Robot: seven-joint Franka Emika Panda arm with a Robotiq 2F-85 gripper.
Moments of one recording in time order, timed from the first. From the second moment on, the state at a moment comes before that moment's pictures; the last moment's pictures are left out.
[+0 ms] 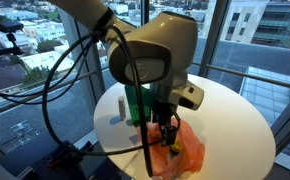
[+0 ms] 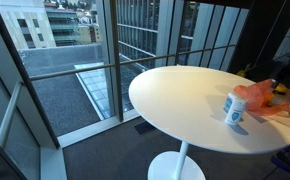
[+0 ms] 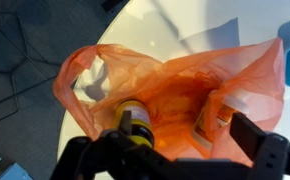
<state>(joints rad) -0.26 -0.03 -0.27 -2.42 0.05 2.35 0.07</state>
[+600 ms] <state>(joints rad) -0.26 0.02 -0.28 -2.42 0.05 2.40 0.05</state>
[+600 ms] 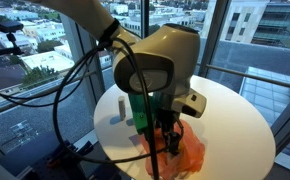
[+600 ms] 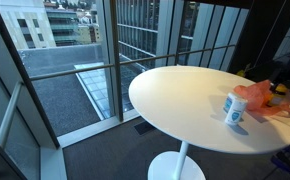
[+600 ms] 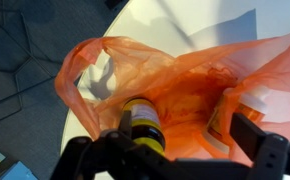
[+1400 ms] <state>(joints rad) -0.27 0.07 -0.30 -2.39 0.05 2.45 0.05</state>
